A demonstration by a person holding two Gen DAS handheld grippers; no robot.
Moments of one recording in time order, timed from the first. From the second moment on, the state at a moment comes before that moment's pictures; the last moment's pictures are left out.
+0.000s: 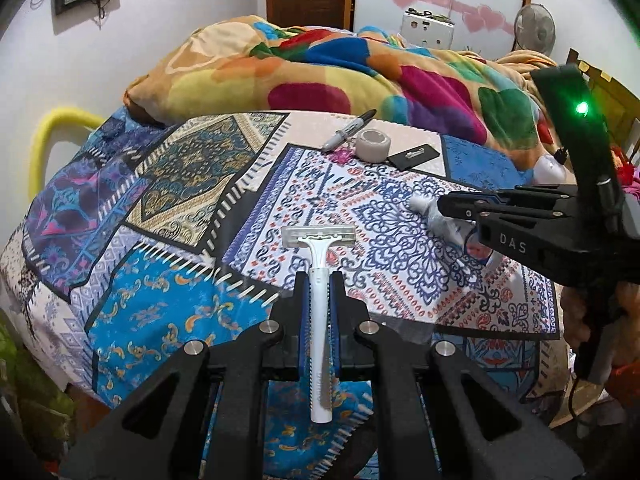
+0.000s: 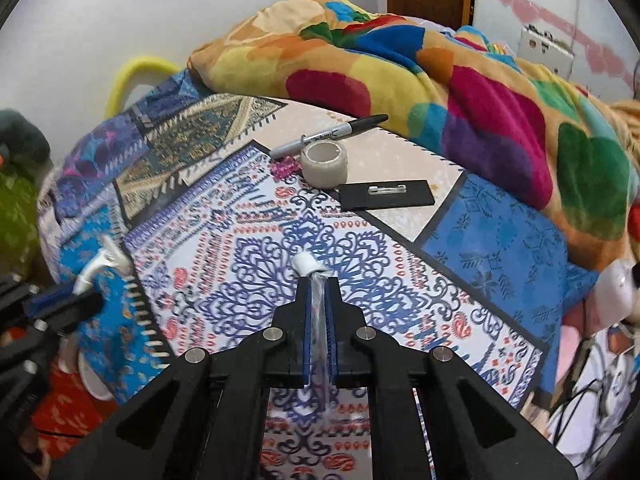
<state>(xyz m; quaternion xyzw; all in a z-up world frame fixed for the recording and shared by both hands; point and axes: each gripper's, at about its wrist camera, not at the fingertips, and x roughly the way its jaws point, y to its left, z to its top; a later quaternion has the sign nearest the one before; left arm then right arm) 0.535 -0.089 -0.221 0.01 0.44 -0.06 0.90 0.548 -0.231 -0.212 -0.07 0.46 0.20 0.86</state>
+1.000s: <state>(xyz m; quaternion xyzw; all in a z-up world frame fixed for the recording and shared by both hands) 0.518 -0.051 -0.220 -0.04 0.43 -0.04 0.90 0.550 -0.230 -0.211 -0.08 0.45 0.20 0.87</state>
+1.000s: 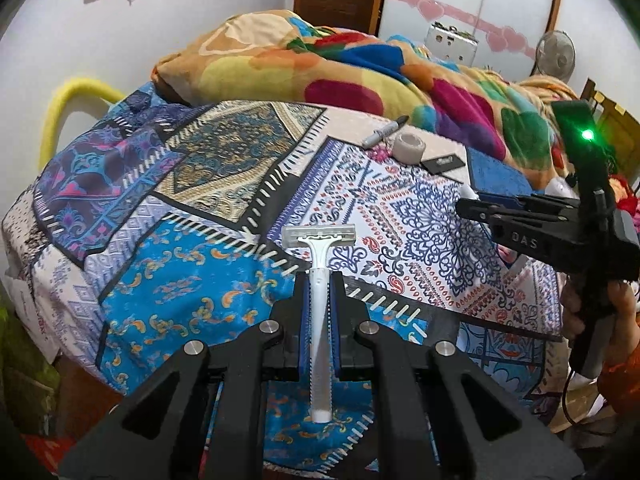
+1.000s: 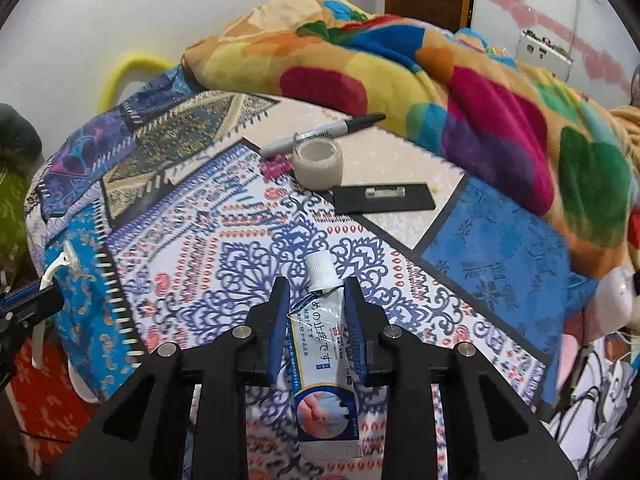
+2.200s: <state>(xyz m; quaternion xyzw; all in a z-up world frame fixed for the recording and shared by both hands) 0.291 0.170 -0.141 -0.12 0.37 0.12 0.91 0.352 0.000 -0.089 -0.09 0.36 0.39 0.84</state>
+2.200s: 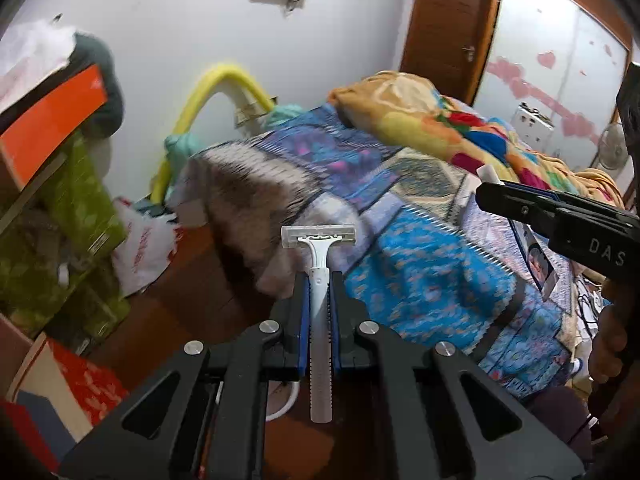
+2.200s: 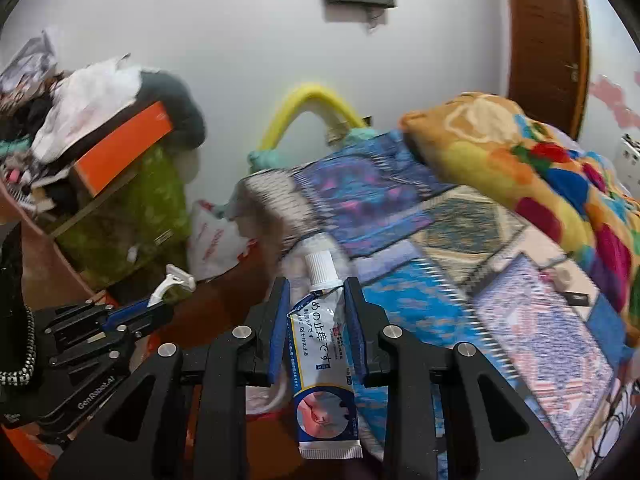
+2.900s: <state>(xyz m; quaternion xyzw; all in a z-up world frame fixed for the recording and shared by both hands) 0.236 0.263 -0.263 -0.19 0.47 0.19 0.84 0.306 0.144 -0.200 -0.16 0.48 0.46 0.73</state>
